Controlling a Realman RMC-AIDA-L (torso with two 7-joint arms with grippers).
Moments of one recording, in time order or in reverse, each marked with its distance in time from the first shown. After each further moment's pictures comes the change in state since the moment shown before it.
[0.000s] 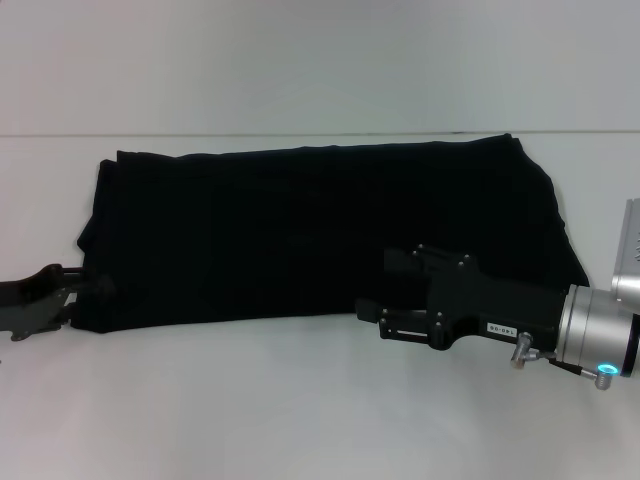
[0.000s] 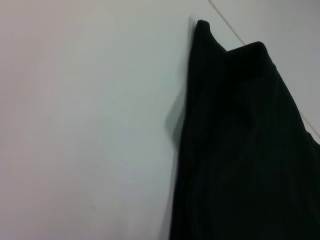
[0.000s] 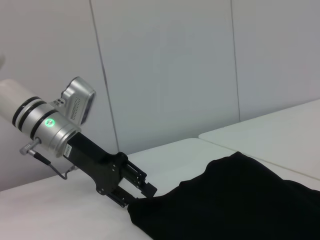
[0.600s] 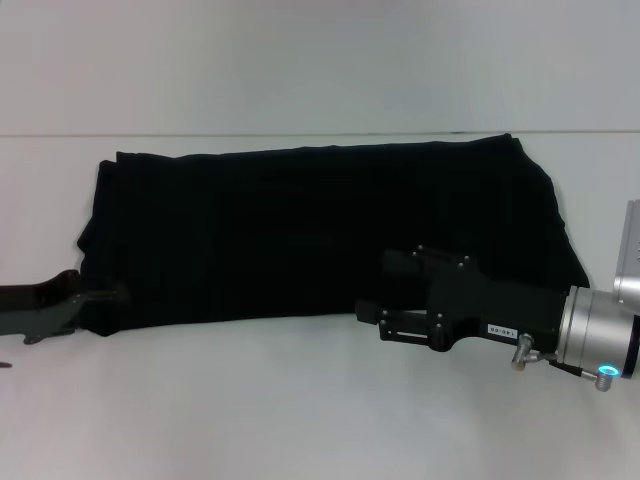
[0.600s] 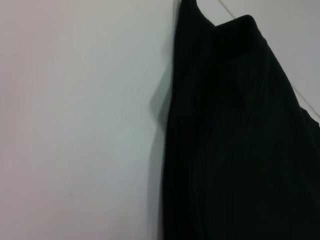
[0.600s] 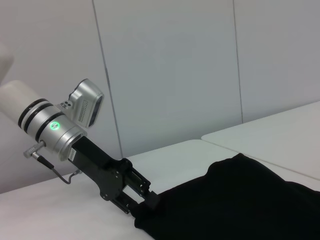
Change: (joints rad) left arm -0.009 -0.004 0.052 0.000 0.008 0.013 -0.005; right arm -0.002 0.000 0.000 0.000 0.000 -0.008 0.000
